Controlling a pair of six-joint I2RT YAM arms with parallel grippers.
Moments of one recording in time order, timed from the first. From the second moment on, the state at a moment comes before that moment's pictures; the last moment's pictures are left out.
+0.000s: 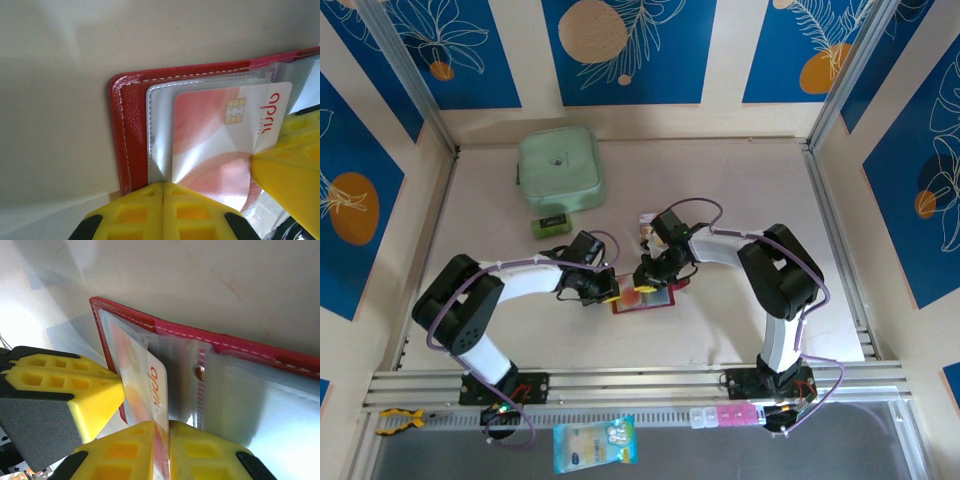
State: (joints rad) left arm -0.63 1.62 0.75 -0.26 0.43 -0.86; right arm 0.63 1.86 1.05 -0.46 -0.68 0.63
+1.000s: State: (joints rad) left arm -0.63 1.62 0.75 -0.26 0.43 -0.86; right arm 0.59 1.80 1.03 -0.55 -0.63 0.56
